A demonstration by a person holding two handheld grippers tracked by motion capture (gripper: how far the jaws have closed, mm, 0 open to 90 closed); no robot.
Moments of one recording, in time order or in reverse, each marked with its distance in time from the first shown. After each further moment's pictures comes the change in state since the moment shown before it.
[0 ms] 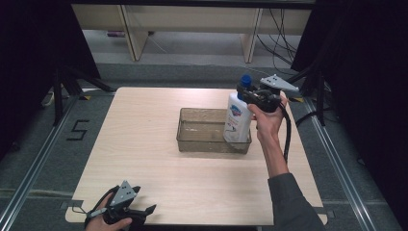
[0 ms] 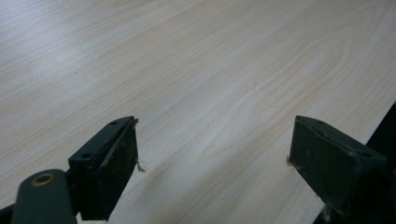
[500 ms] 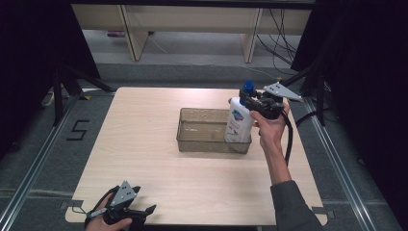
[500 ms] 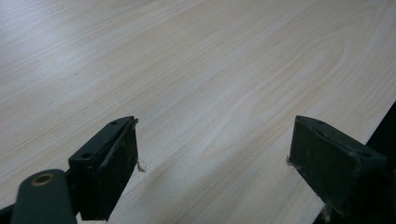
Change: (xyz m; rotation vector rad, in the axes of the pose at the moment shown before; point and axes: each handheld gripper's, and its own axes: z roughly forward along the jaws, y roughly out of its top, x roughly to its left) left arm -0.002 0.000 0.000 -0.013 -0.004 -0.004; right arm -0.001 -0.016 -0.013 -0.019 -0.002 -0.006
